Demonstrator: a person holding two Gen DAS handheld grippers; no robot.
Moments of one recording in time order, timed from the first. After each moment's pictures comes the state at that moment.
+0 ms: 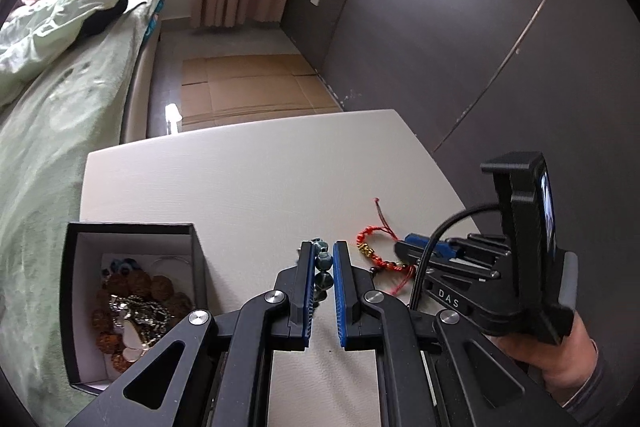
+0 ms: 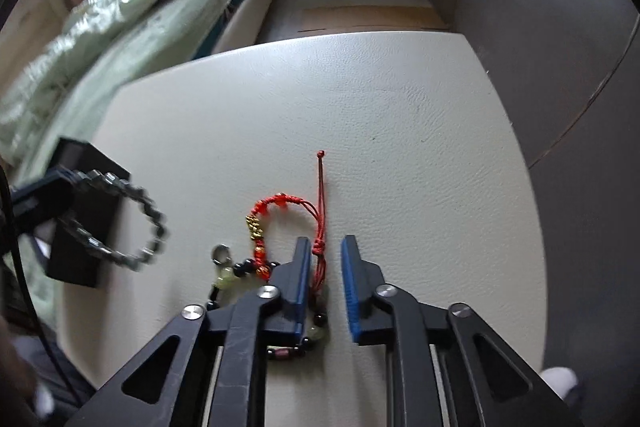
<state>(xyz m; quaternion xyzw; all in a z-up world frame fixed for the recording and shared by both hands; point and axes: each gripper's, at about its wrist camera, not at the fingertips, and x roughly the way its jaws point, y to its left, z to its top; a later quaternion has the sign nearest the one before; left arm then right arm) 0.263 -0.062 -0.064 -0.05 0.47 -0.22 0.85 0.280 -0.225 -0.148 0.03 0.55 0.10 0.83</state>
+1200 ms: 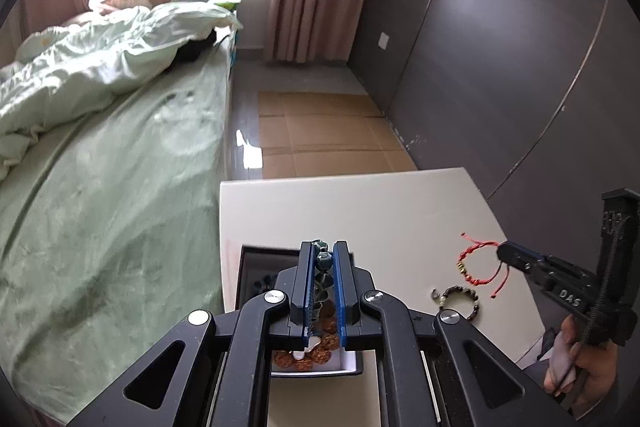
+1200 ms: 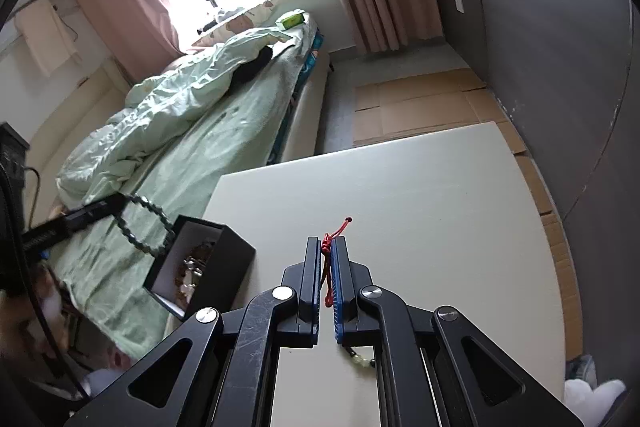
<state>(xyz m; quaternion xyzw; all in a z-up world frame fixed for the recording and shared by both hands) 0.248 0.034 -0.012 -0.05 0.43 -0.11 0.89 0.245 -0.226 -0.062 0.15 0.42 0.18 0.88</state>
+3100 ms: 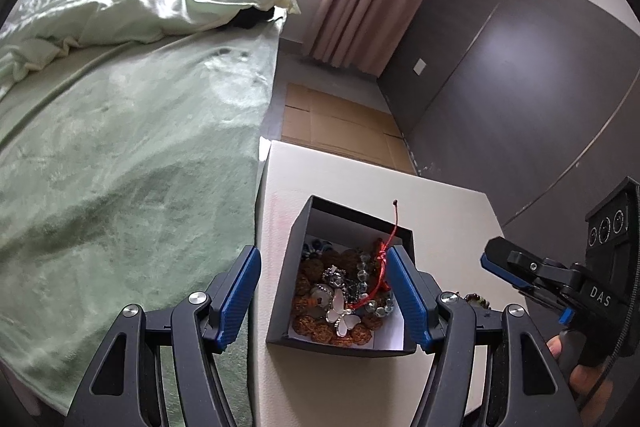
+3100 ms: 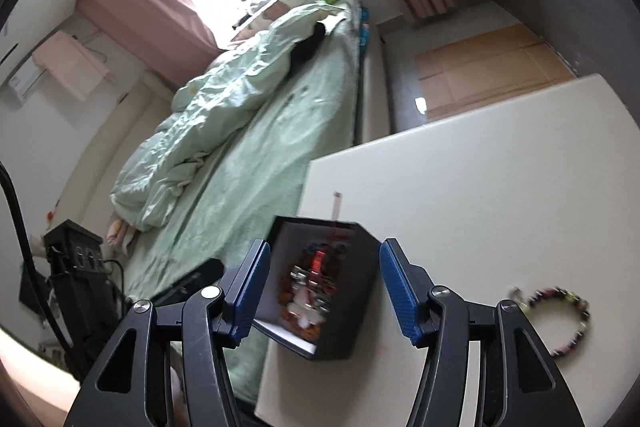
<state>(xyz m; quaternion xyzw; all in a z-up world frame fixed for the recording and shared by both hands) 0.219 0.095 -0.052 -0.16 0.41 -0.07 0.89 0.264 -0.132 -0.076 0.25 0.44 0.25 0.82</state>
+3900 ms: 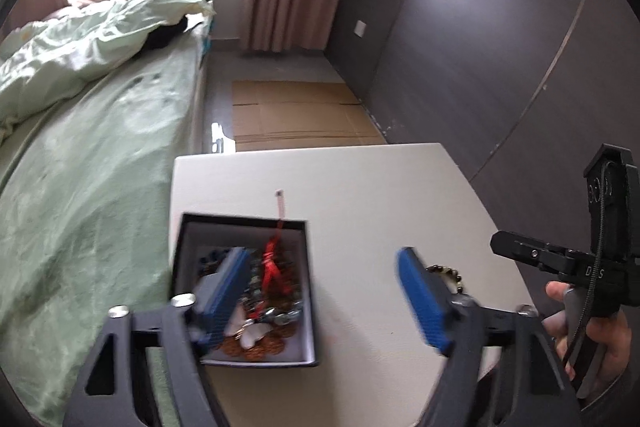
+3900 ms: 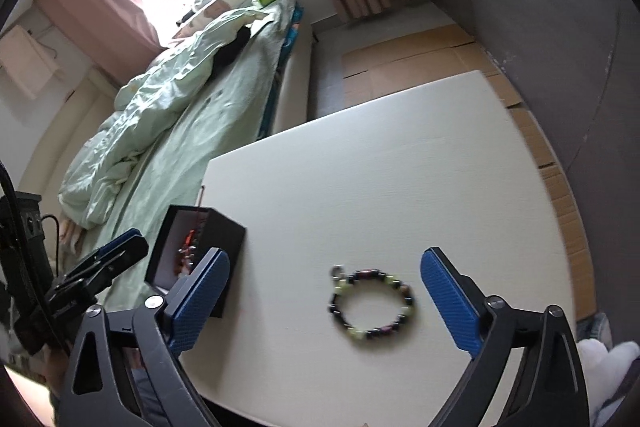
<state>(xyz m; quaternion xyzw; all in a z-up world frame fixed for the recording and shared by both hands) 0.233 -0.004 -0.036 -0.05 0.43 -0.16 0.89 0.251 -0.239 -0.086 0.20 0.48 0.16 0.84</state>
